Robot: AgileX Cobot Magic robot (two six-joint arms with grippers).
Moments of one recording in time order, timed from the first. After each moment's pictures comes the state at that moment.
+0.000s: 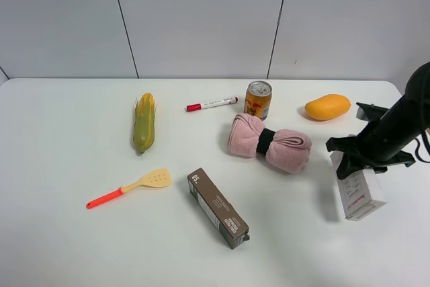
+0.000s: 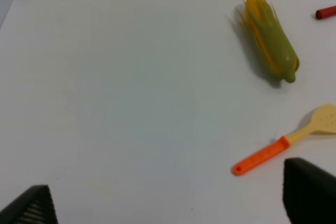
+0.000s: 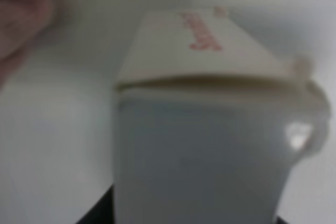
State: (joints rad) left arm 0.04 -0.01 -0.51 -0.01 1.05 0.02; right arm -0.08 1.70 -0.90 0.31 0.81 -0.26
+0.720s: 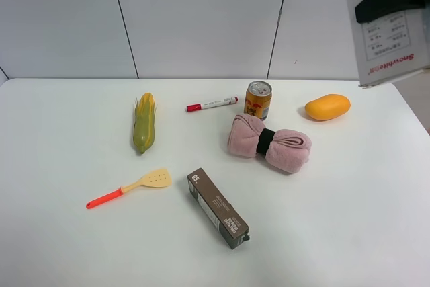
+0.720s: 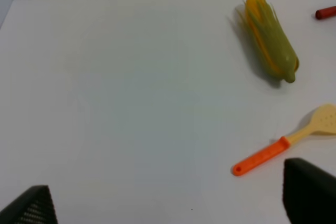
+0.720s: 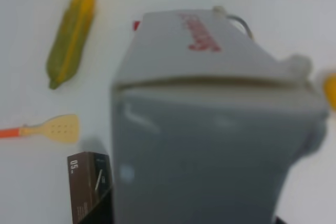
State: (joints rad) left arm 0.04 -0.01 -0.51 -0.01 1.05 0.02; right arm 0.06 1.33 -1.51 0.49 1.21 -0.36
